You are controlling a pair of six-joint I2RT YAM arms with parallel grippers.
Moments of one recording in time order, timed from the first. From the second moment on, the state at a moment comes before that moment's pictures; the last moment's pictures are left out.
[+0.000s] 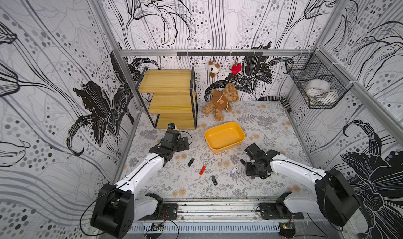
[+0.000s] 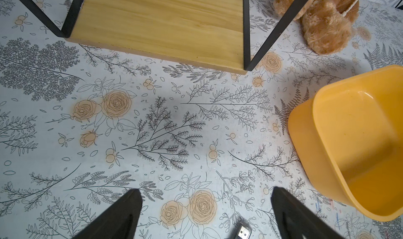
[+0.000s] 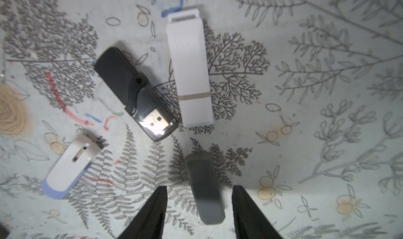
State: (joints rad) left arm -0.32 1.21 0.73 -0.33 -0.13 -0.43; right arm 0.59 1.31 0.65 -0.74 0.03 0.65
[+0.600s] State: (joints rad) left arm -0.34 1.28 0.73 -0.36 -0.08 -0.42; right arm 0.60 1.34 0.64 -0.74 0.05 0.64
